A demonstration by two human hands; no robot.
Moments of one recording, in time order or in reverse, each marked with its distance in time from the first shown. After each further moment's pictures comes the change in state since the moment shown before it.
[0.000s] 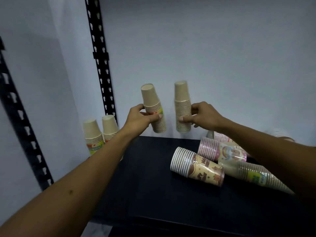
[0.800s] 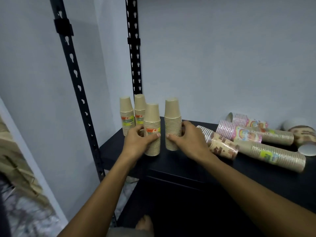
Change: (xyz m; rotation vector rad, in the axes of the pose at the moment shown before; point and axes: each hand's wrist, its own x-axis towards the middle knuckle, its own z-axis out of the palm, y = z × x) left_hand -0.153 -0.044 -0.051 -0.045 0.203 -0.161; right_hand -0.118 -0.082 0.129 0.054 0.102 0.063
